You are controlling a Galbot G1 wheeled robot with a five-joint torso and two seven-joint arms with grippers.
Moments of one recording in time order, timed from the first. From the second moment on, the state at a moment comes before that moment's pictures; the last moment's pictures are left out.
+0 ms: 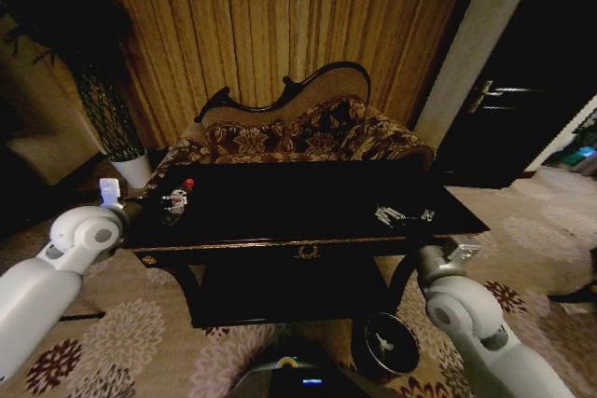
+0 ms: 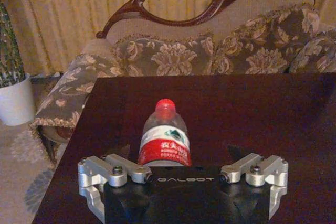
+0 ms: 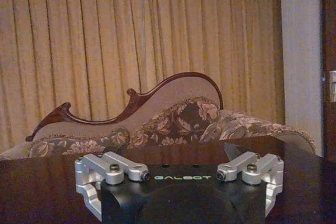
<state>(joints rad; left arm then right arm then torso) 1.08 -0.54 -0.57 -2.01 -1.27 0.71 -0.39 -1.50 1.00 0.64 2.35 0.68 -0.29 0.39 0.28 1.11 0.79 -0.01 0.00</state>
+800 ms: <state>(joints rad) 1.12 -0.57 -0.58 -1.98 -1.25 0.71 -0.39 -1.46 1.00 0.64 2.31 0.71 -0.28 0.39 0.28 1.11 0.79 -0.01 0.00</state>
